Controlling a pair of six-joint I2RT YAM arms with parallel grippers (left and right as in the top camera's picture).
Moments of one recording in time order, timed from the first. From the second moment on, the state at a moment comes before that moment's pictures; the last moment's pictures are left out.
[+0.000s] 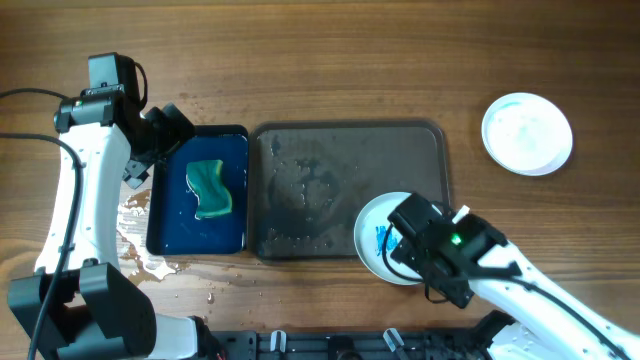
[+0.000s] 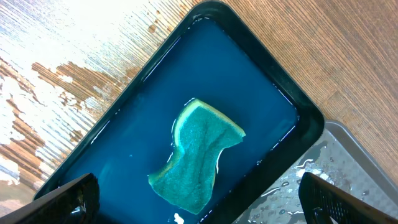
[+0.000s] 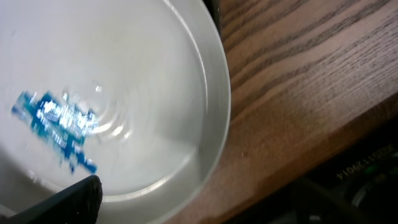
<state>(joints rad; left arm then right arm) 0.15 1.61 1.36 -1.08 0.01 -0.60 0.68 1.18 0.73 -1.14 0.08 1.34</state>
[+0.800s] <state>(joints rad) 0.15 1.61 1.36 -1.11 0.01 -0.60 0.47 1.40 0.62 -0.76 0.14 1.20</state>
